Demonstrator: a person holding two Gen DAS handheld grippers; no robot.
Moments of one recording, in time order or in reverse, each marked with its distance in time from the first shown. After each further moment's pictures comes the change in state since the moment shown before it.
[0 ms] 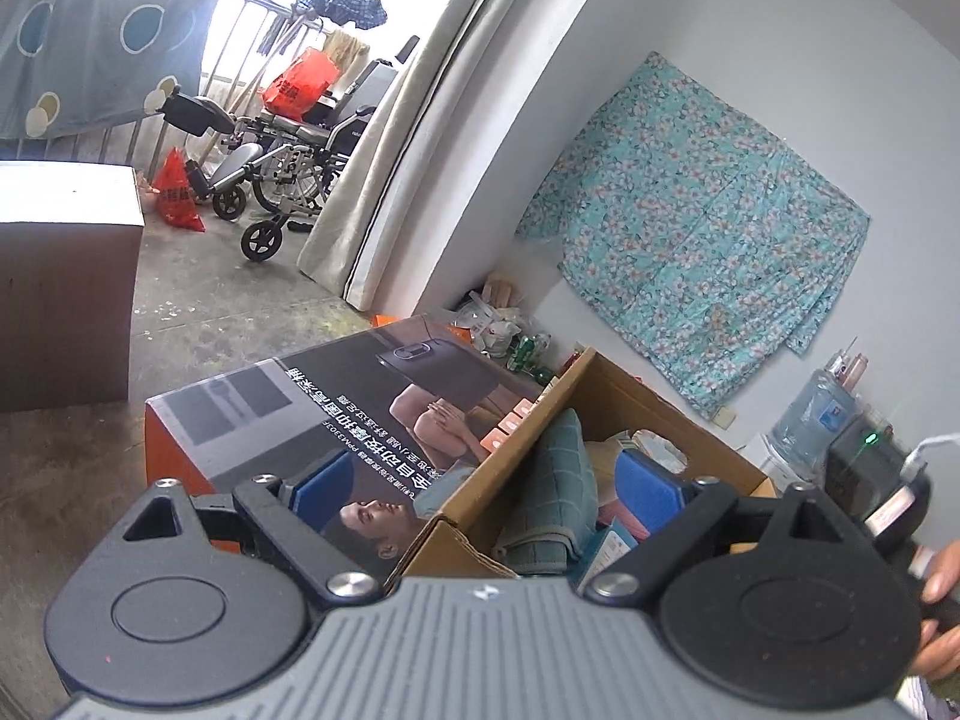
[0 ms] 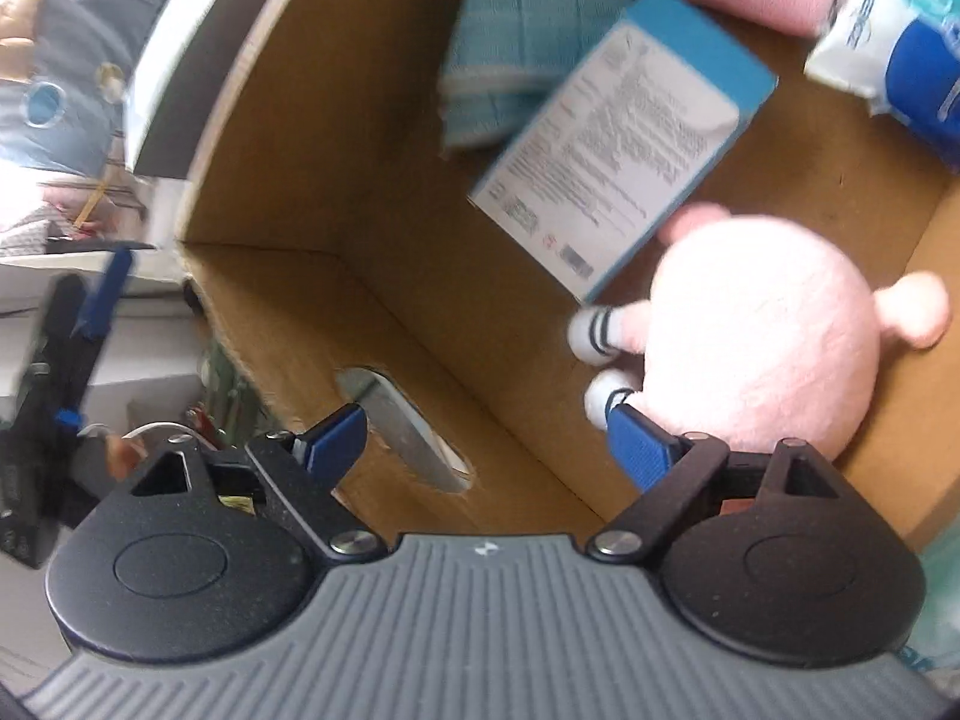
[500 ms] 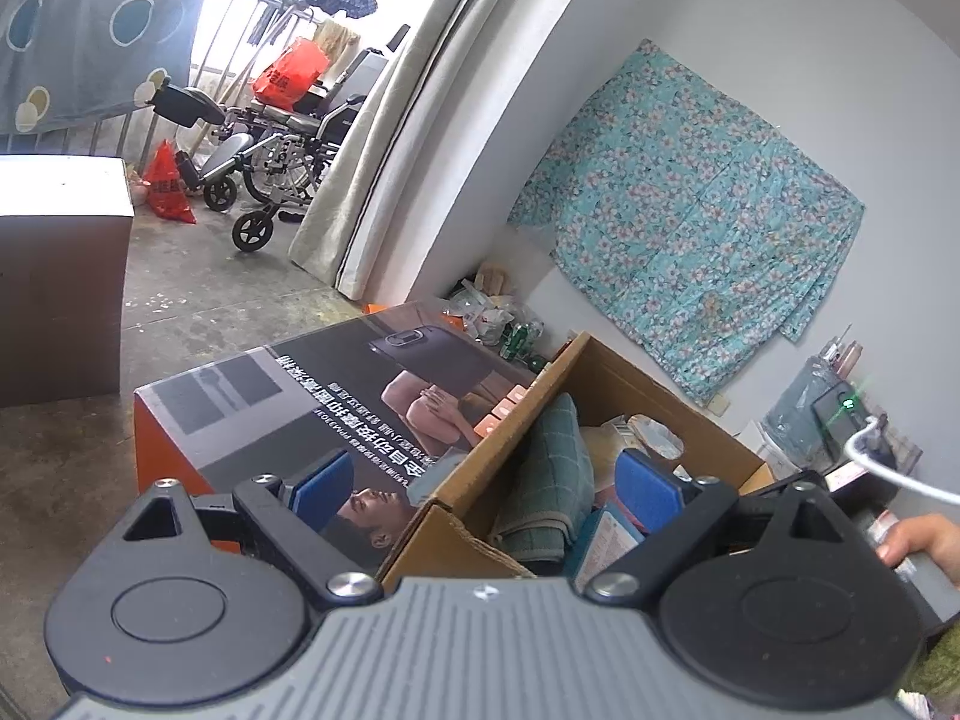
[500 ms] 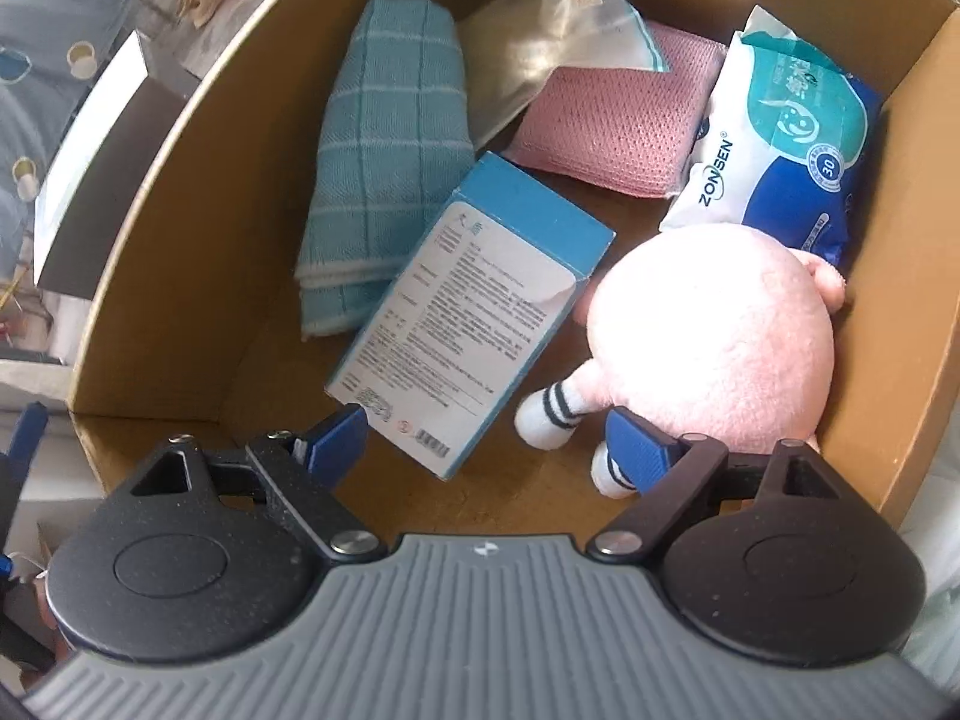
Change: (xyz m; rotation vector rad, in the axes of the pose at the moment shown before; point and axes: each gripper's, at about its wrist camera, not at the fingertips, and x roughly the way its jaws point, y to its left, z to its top) left arm 0.005 -0.004 -0.007 0.010 0.023 -0.006; right arm -0.041 -0.015 0.020 0.052 -0.287 -0.189
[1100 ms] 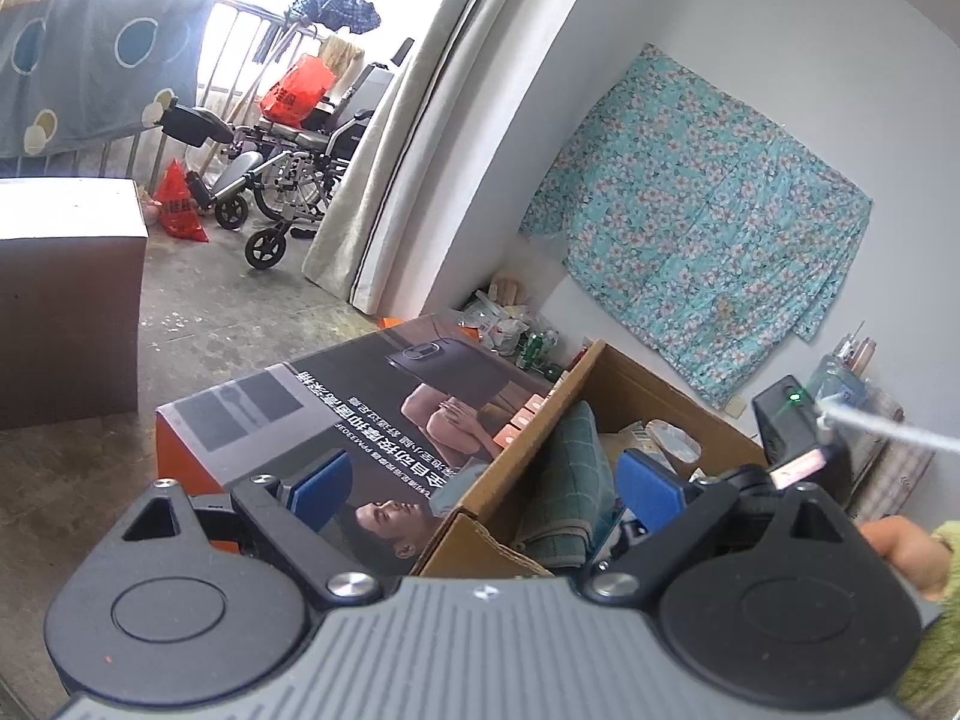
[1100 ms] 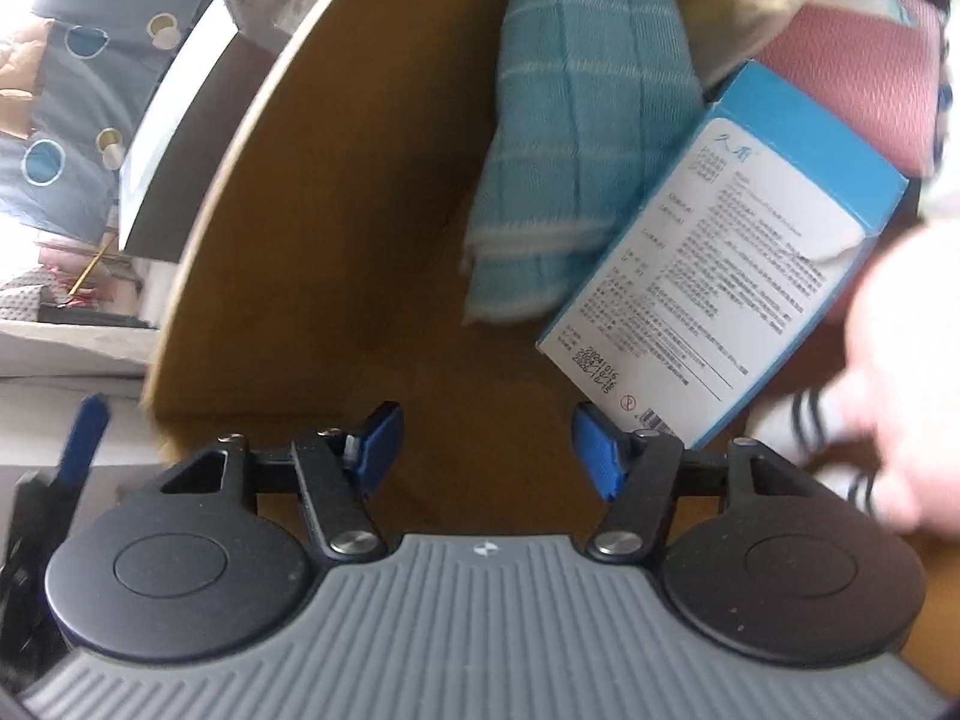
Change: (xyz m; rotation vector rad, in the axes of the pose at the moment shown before) left arm -0.002 0.001 0.000 0.028 -0.022 0.035; right arm 0.046 0.058 0.006 -0.032 0.087 0.200
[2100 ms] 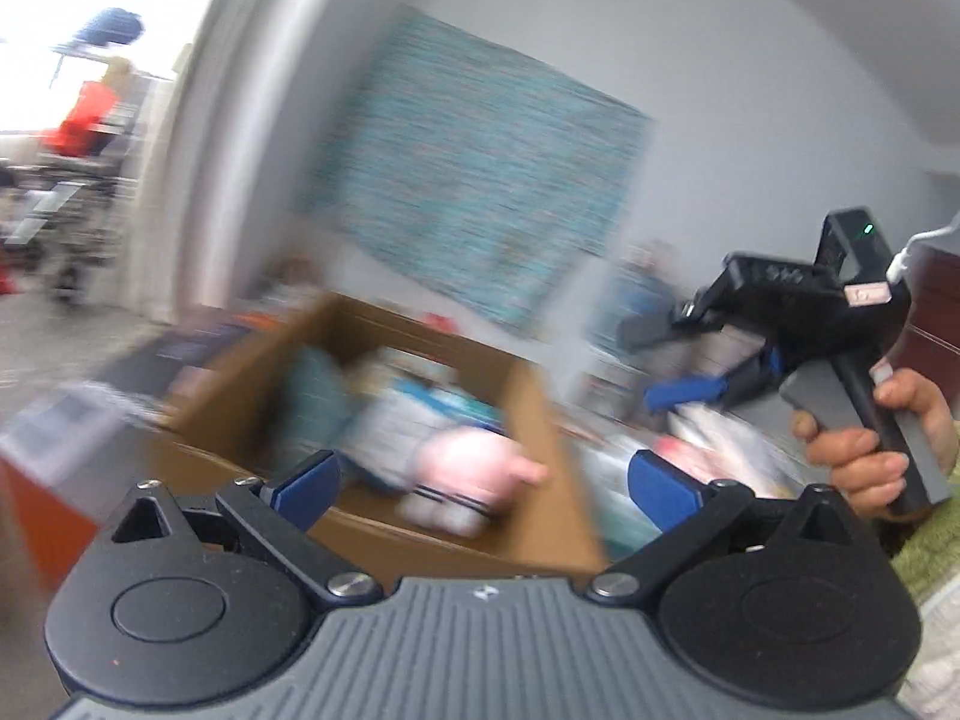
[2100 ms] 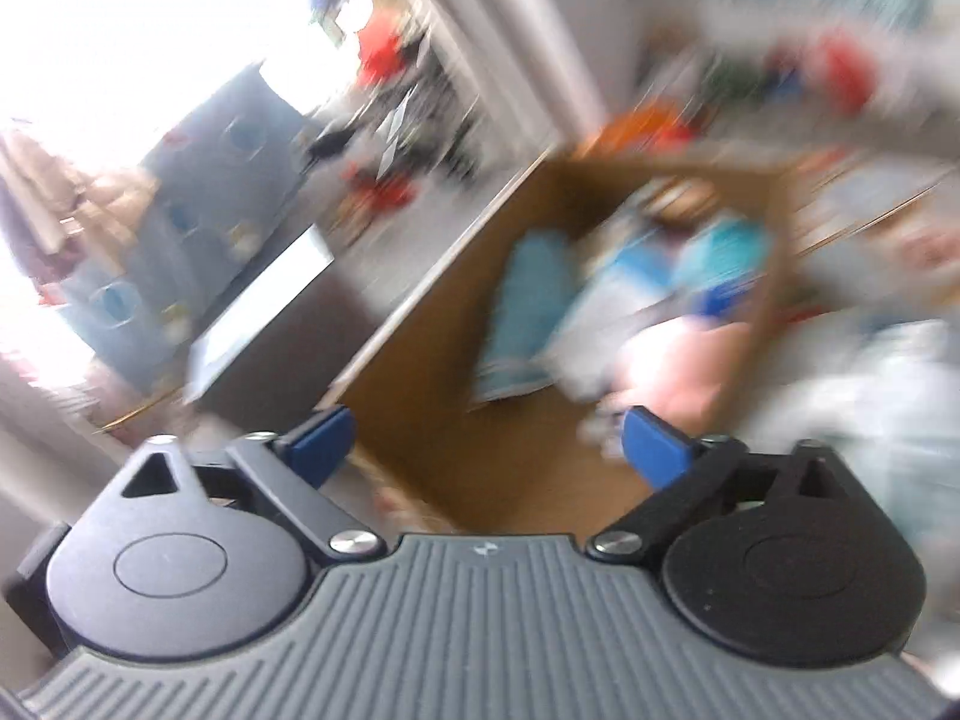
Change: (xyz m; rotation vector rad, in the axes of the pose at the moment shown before) left arm -0.074 -0.100 -0.051 0.263 0.091 -0.445; right arm -0.253 -0.021 -0.215 -0.091 -0.673 -0.010
